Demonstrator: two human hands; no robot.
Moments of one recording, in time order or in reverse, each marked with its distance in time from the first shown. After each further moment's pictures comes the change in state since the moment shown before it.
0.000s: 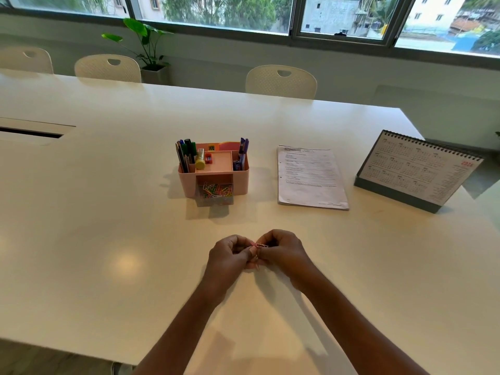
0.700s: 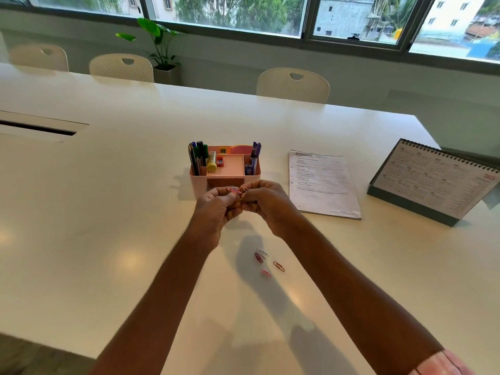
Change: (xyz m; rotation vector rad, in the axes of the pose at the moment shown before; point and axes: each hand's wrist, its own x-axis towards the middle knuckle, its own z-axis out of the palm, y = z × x) left_hand 0.060 0.085 -0.050 -0.418 0.111 -0.072; right_hand 0.068 -0.107 0.028 0.311 -0.193 -0.076
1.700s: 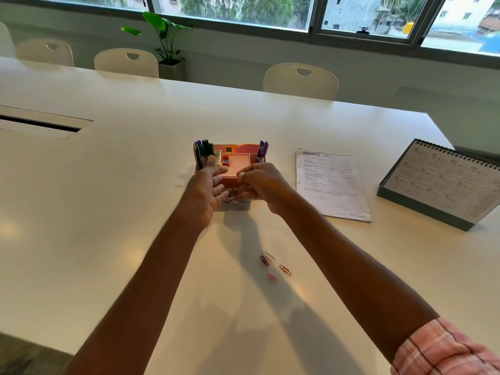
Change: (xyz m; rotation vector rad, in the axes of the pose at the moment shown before) left_hand 0.024 0.047 -0.005 0.070 0.028 -0.005; right_hand 0.052 -0.027 0.019 -0.256 0.079 0.034
